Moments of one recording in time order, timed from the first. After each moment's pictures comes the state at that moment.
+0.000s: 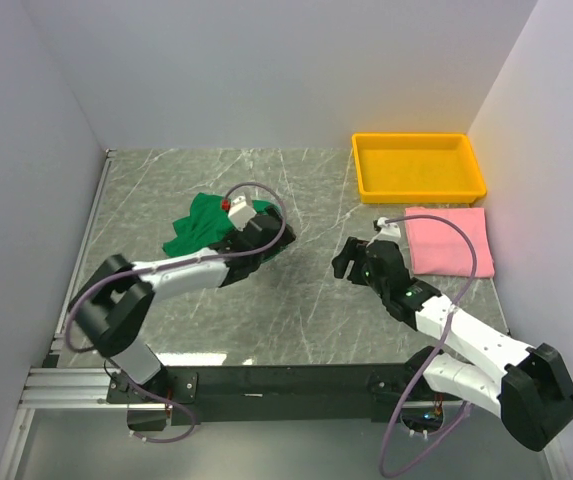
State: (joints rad) left arm -0.79 1.59 0.93 0.05 -0.47 -1.10; right arm 0.56 1.00 0.48 -0.04 0.23 0.62
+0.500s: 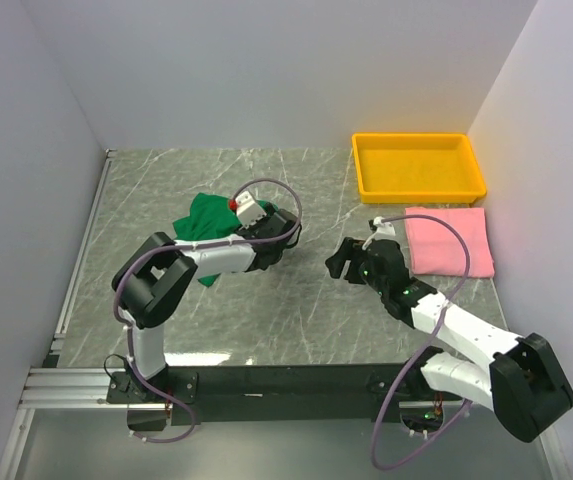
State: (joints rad) left arm -0.79 1.88 1.15 -0.07 -0.77 -1.21; right arm 0.51 1.05 0.44 0.09 0.09 0.60
